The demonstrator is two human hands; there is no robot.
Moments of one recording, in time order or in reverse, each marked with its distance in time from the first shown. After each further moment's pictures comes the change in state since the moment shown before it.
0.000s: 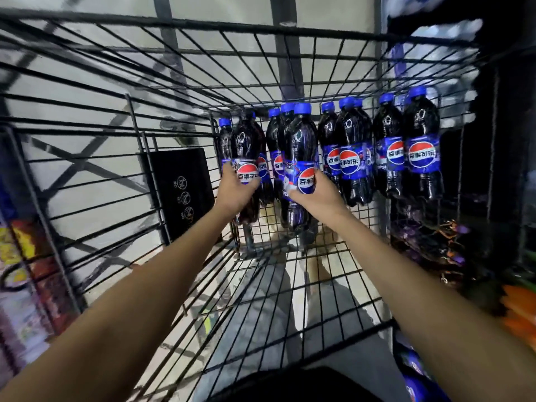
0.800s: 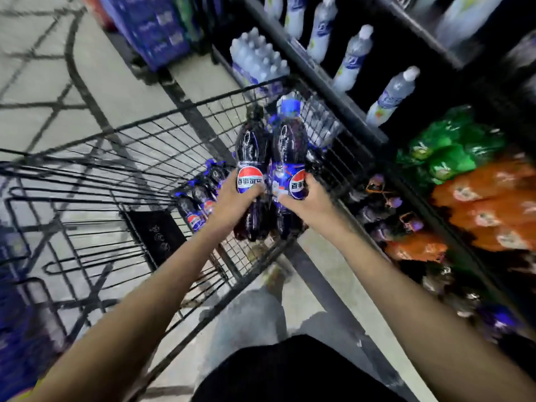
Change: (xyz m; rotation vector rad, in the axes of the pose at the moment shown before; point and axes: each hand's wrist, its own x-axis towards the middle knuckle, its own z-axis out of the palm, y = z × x) left_hand -0.263 0.108 0.042 0.199 -0.261 0.533; right_hand -0.239 0.075 -0.051 0.623 0.469 -0.399
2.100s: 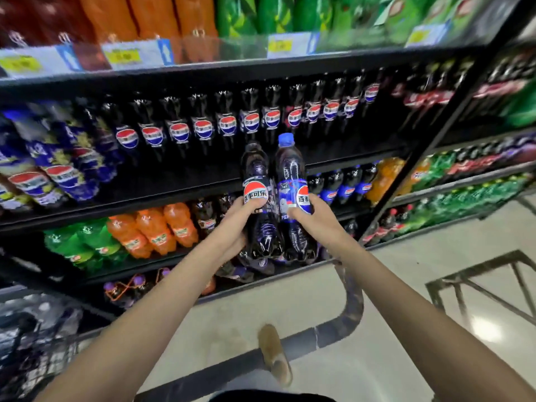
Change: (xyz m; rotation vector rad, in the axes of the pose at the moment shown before) left_hand -0.387 0.131 0.504 -0.012 -1.282 0.060; right_hand -0.510 0.167 -0.394 0.317 1.235 0.087
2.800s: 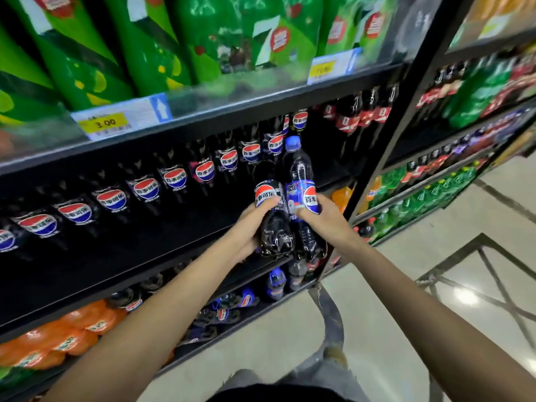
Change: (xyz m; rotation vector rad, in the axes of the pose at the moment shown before) left_hand 0.215 0.012 0.200 0.100 -0.200 -0.148; right_hand 0.171 0.039 -0.203 -0.016 0.180 0.038
